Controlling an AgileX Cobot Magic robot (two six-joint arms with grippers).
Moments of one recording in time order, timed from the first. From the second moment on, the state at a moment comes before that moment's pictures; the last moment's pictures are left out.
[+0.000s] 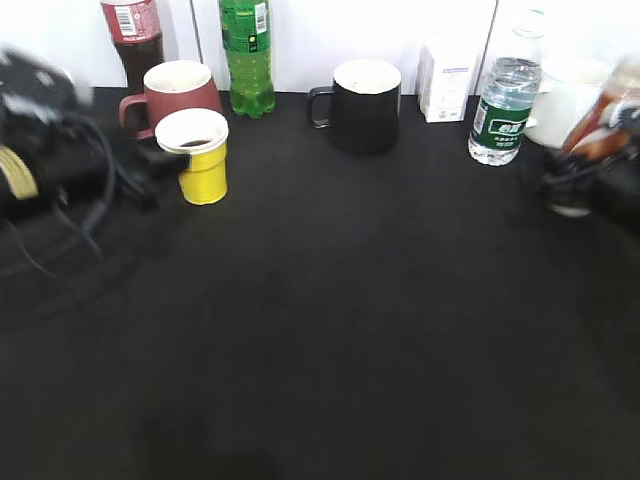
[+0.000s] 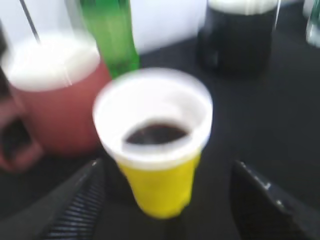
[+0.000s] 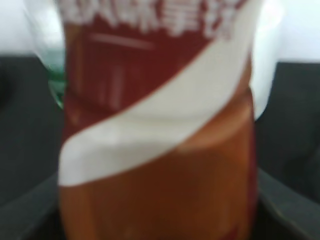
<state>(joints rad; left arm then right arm) -0.26 1.65 -0.64 0.48 -0.67 -0.19 0.03 1.97 -0.63 -0.11 -1.04 0.06</state>
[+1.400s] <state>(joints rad) -0.48 0.17 -0.56 0.05 0.97 -0.12 0.03 0.58 -0.79 0.09 0.93 0.06</state>
